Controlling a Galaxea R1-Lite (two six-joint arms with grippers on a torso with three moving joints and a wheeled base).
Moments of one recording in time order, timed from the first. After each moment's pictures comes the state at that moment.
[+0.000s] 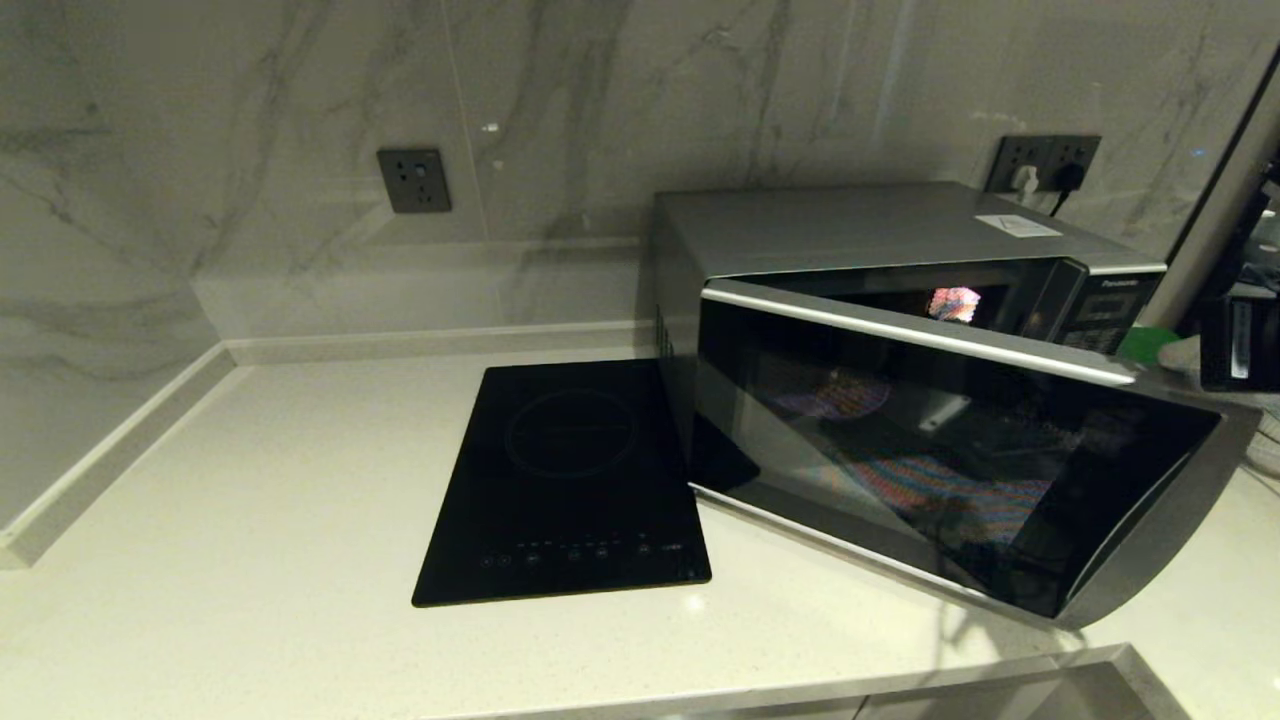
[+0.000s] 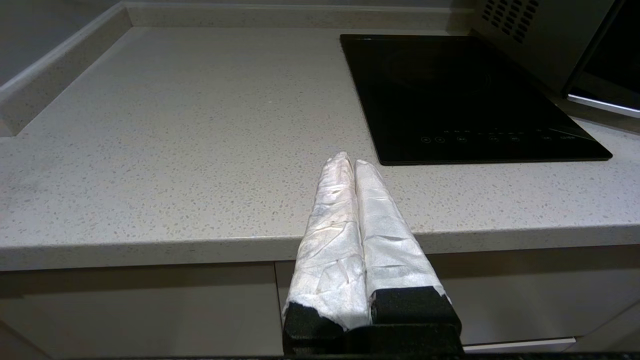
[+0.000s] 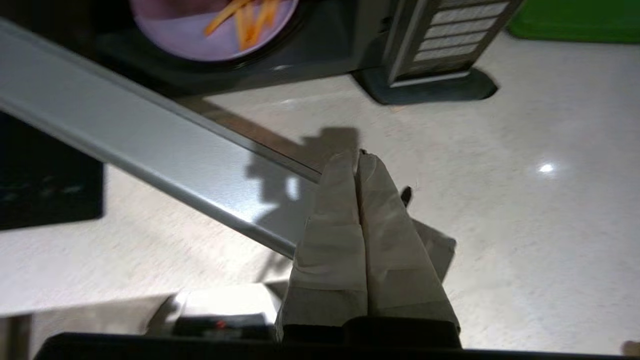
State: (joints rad) left arm 0.00 0.00 0.00 -0.01 0.02 -0.06; right arm 0.08 1.39 -1.32 0.52 -0.11 0.12
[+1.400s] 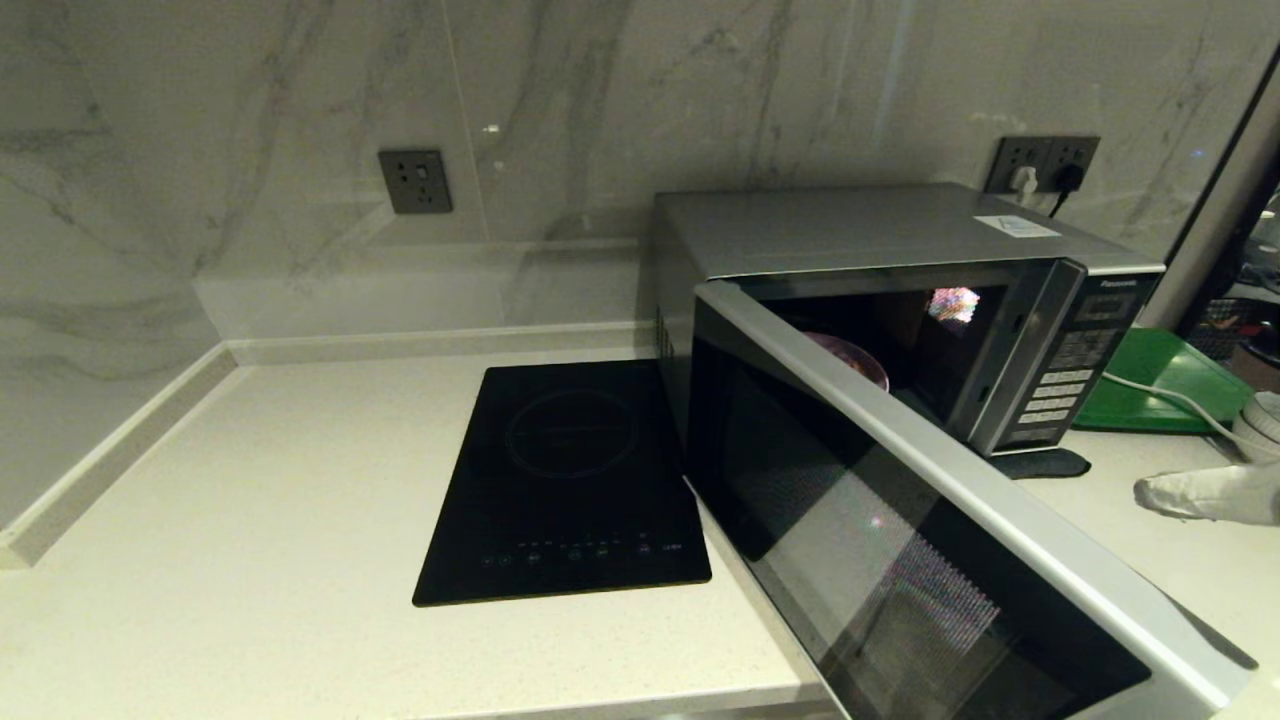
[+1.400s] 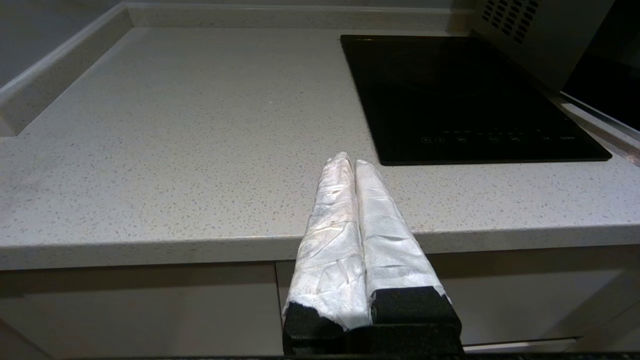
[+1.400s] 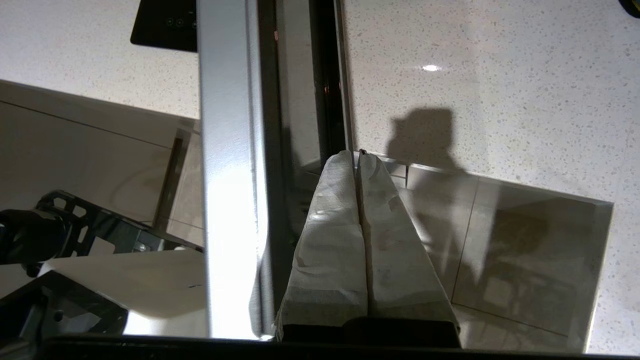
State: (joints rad) left arm 0.00 0.00 0.00 -0.01 0.02 -0.06; right arm 0.57 1.19 -1.31 0.78 -0.07 0.37
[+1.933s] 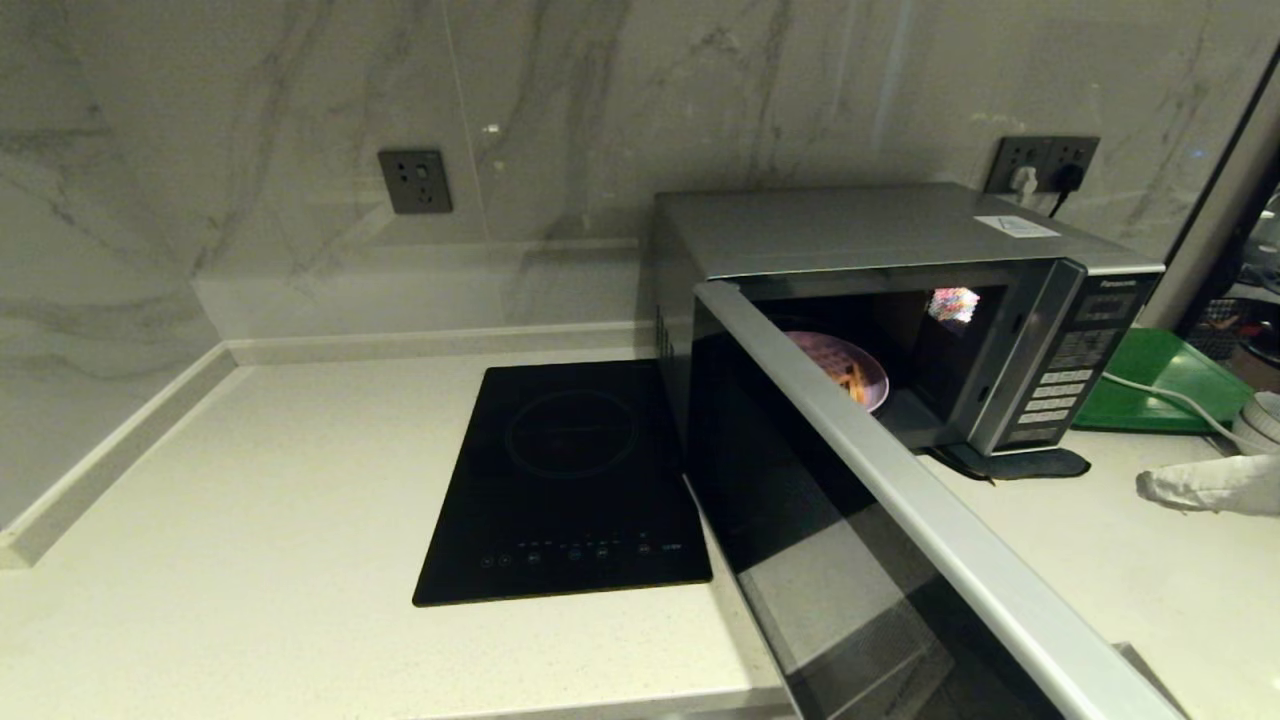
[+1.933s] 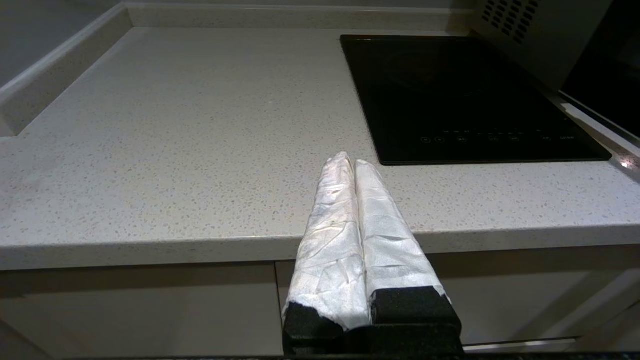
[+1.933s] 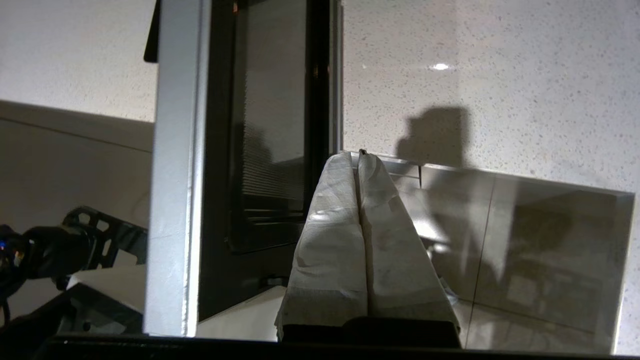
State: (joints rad) left arm 0.00 0.00 0.00 -0.01 0.02 -0.06; right arm 0.58 1.19 -1.32 0.78 -0.08 0.44
